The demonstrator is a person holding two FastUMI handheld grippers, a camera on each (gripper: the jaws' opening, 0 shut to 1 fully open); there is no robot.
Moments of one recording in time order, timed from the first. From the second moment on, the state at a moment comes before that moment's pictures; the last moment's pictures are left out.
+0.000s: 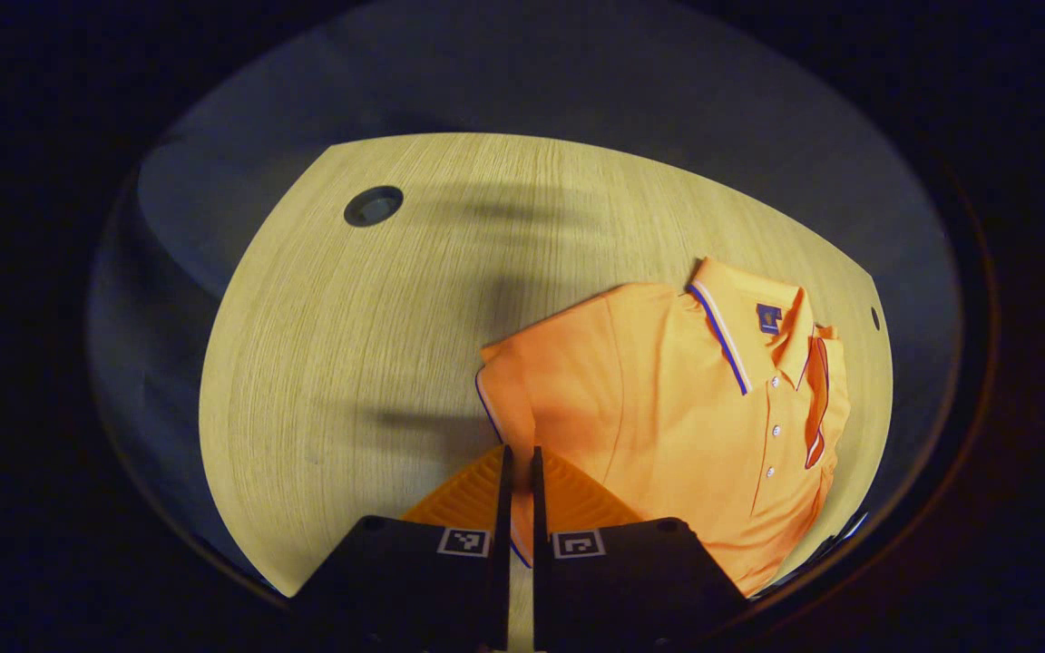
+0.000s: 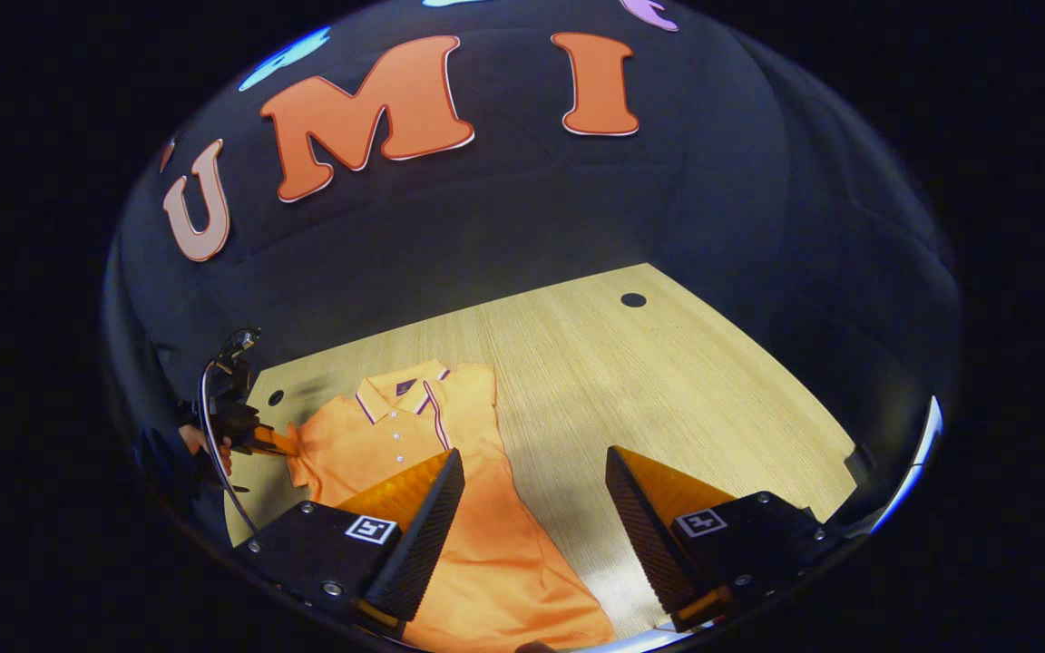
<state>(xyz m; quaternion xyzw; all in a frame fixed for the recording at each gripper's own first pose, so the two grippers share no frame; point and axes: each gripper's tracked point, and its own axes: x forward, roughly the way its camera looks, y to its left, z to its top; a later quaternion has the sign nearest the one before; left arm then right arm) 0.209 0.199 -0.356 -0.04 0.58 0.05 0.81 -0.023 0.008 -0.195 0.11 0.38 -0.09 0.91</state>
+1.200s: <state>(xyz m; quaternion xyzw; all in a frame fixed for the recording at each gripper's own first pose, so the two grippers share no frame) 0.240 0.041 -0.341 -0.01 0.55 -0.10 0.83 -0.069 -0.006 -0.213 0.13 0.40 -0.12 0.90</state>
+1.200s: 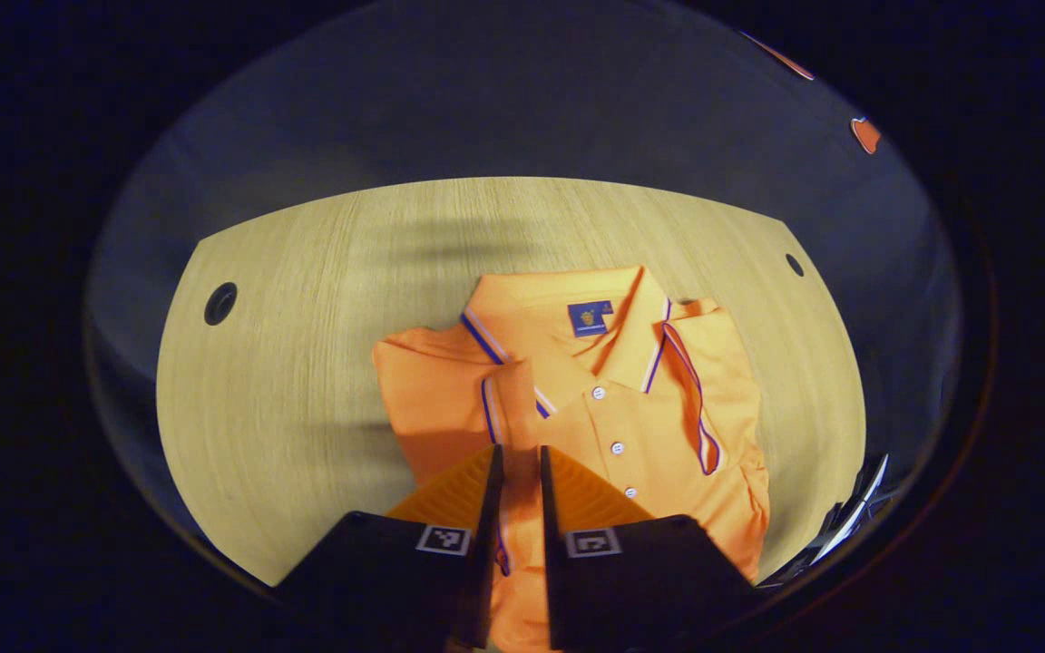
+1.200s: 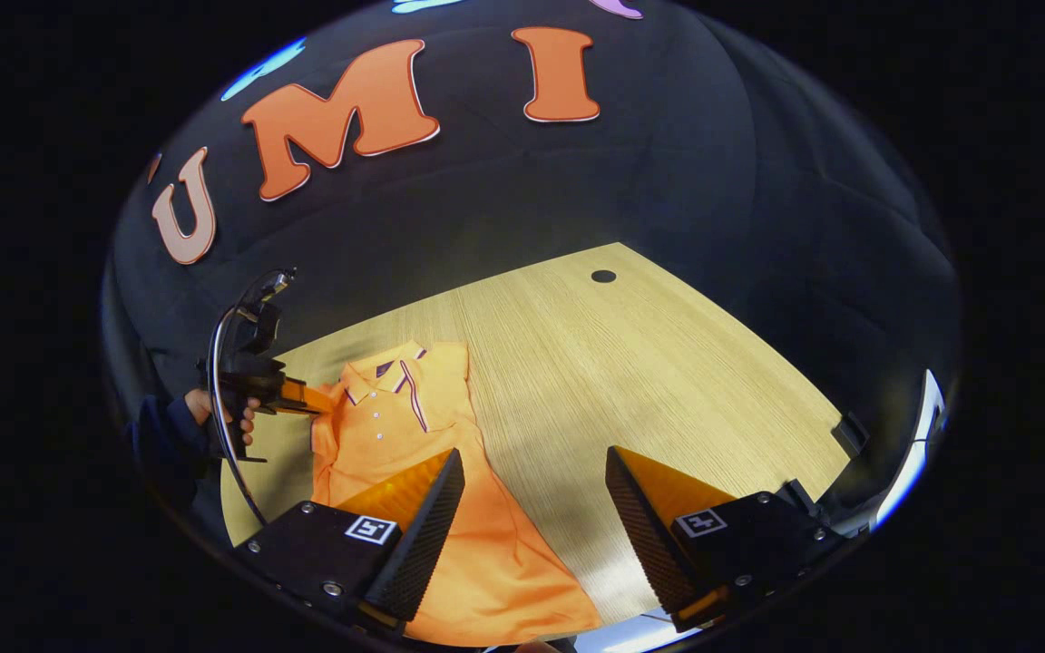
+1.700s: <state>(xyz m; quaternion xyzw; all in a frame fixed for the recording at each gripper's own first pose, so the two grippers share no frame) 0.223 0.052 -0.324 -0.02 0.51 -0.12 0.85 -0.064 0.018 -0.210 0.12 0.40 -0.11 0.90</state>
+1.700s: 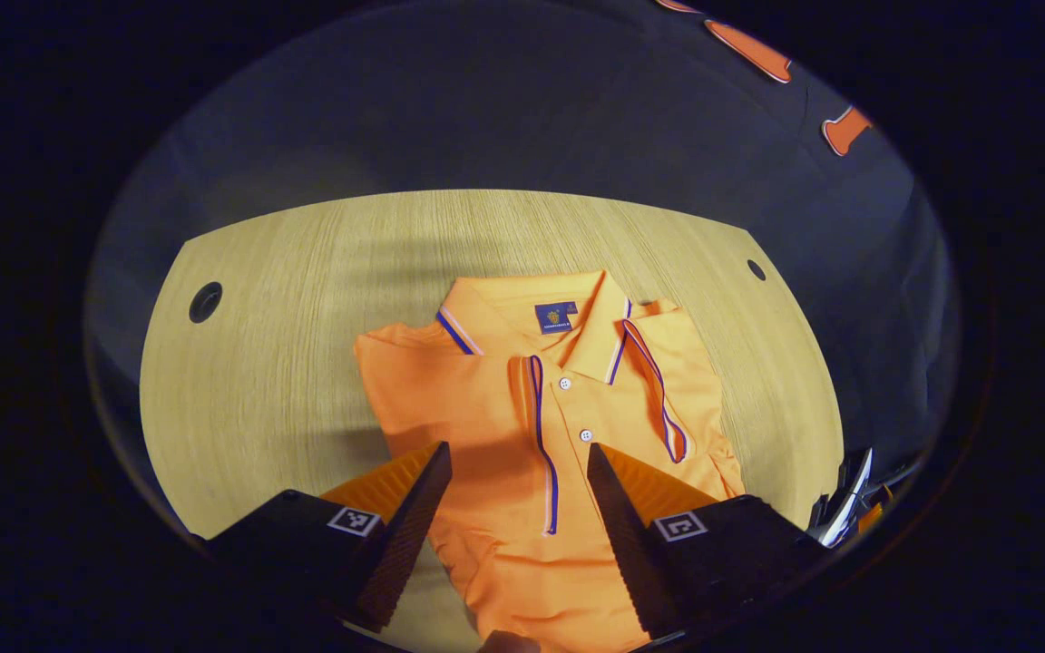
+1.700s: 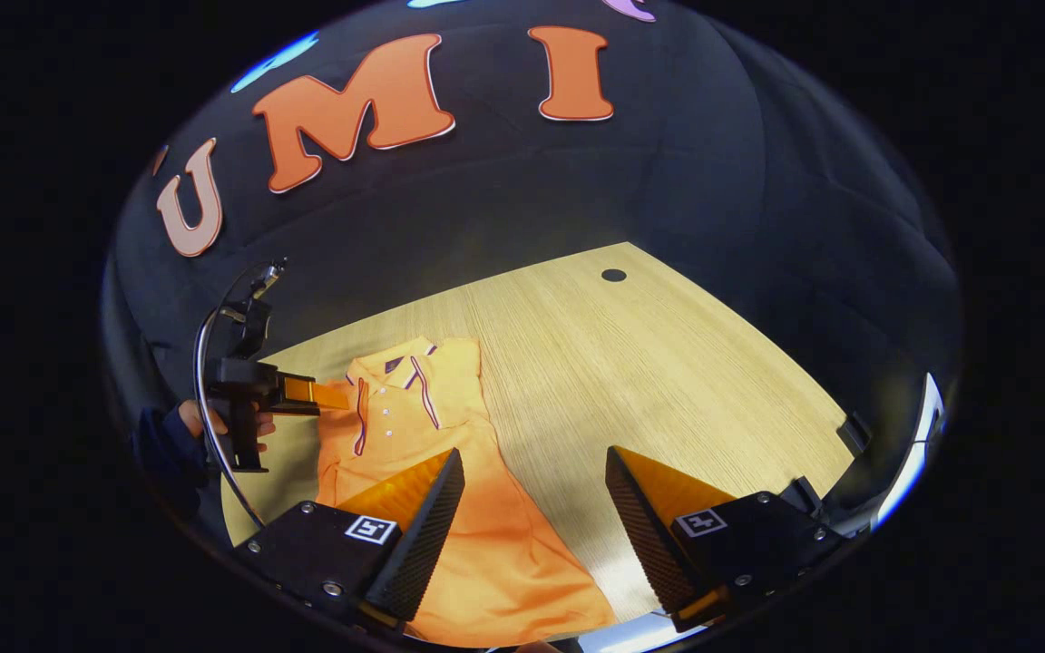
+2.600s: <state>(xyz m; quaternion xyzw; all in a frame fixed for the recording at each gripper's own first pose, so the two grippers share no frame) 0.064 0.078 -0.226 -0.05 0.41 -0.02 0.91 -0.085 0.044 -0.216 0.07 0.41 0.08 0.90</state>
